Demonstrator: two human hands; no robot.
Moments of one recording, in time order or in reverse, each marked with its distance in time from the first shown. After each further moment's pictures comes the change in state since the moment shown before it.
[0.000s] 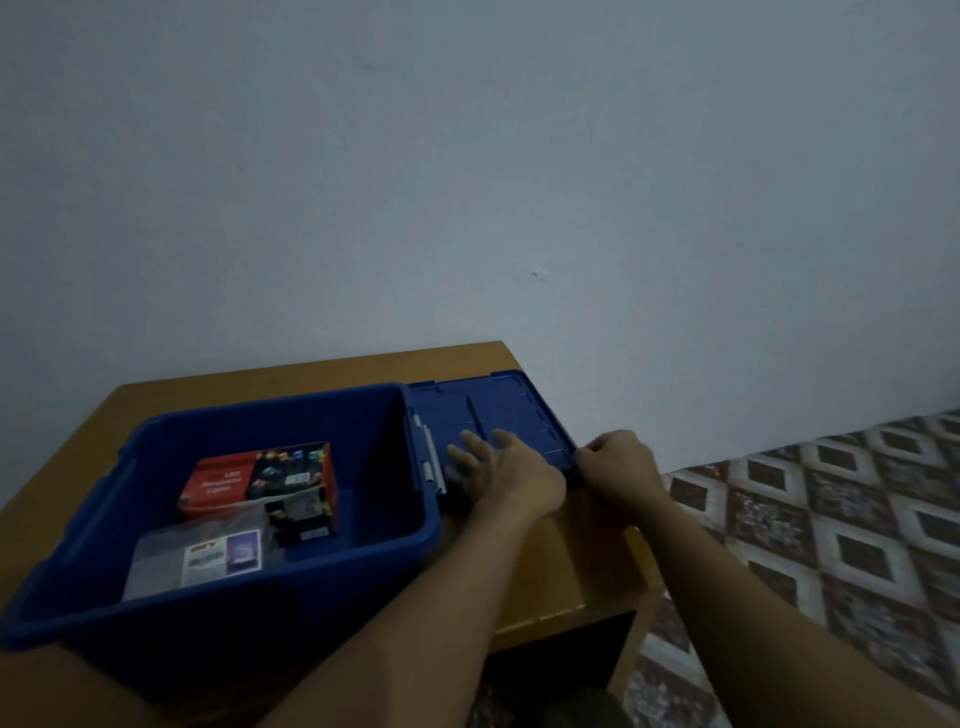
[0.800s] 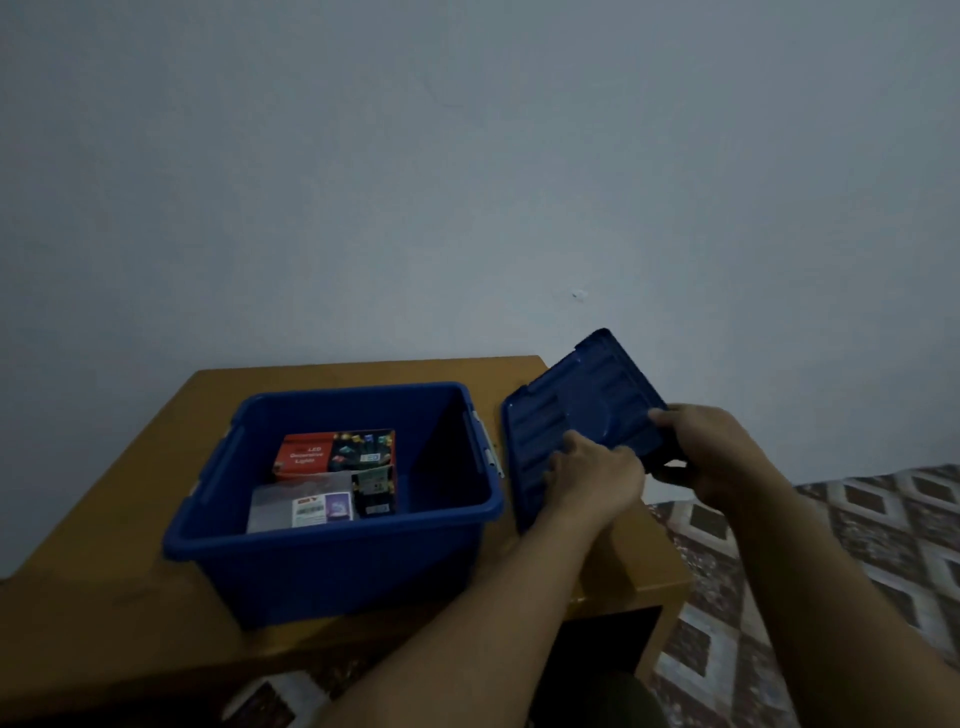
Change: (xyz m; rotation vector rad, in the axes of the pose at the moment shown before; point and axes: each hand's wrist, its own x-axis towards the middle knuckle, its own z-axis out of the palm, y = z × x) left_hand -0.060 0.010 -0.014 -0.535 -0.067 0.117; right_hand -0.061 -0.054 -0.074 0.601 -0.085 0.137
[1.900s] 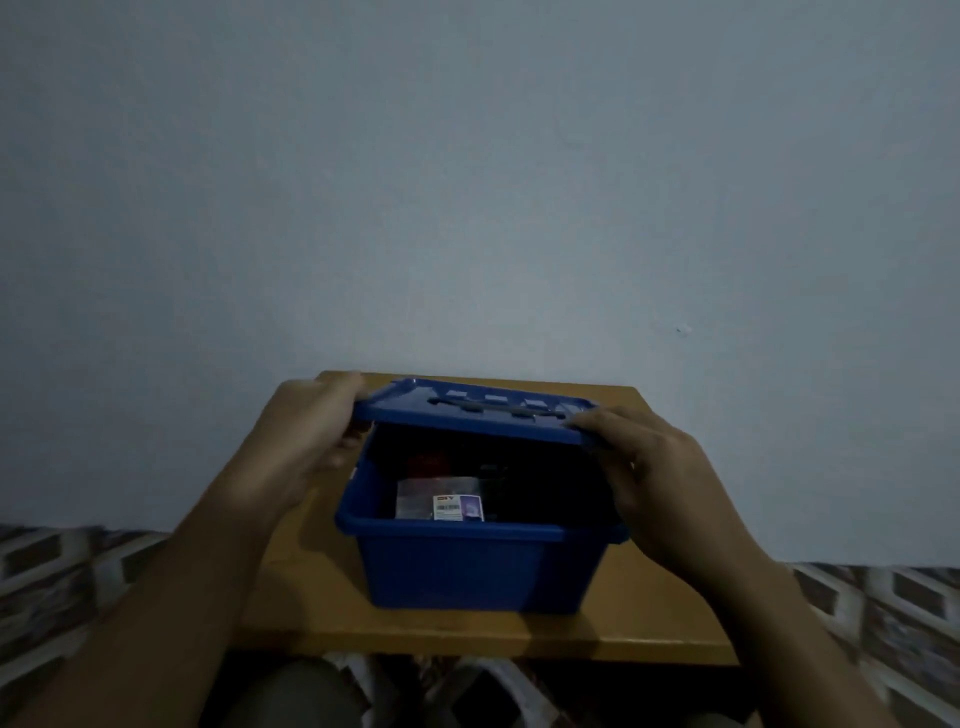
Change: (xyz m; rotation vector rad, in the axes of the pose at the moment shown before) left_hand -0.120 -0.084 -0.286 -0.276 0.680 -0.039; right_hand -0.105 -0.016 0.113 -0.687 -0.163 -1.181
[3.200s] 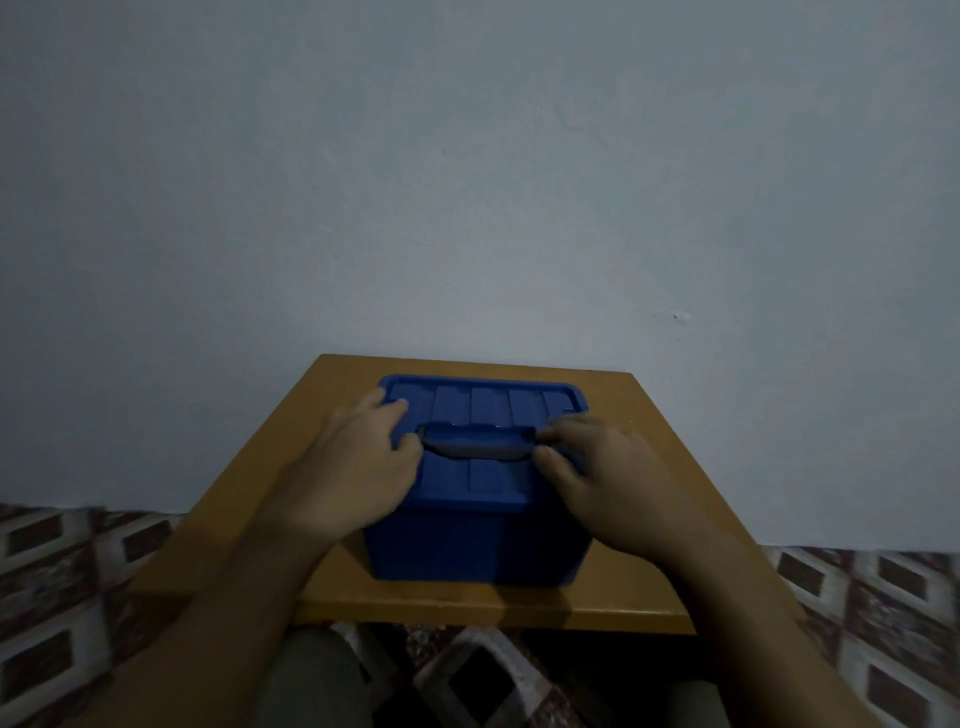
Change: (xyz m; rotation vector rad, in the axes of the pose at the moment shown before) left_hand -0.014 -0.047 0.022 0.681 -0.162 0.413; right_hand 0.002 -0.022 0.011 -0.021 -0.372 0.182
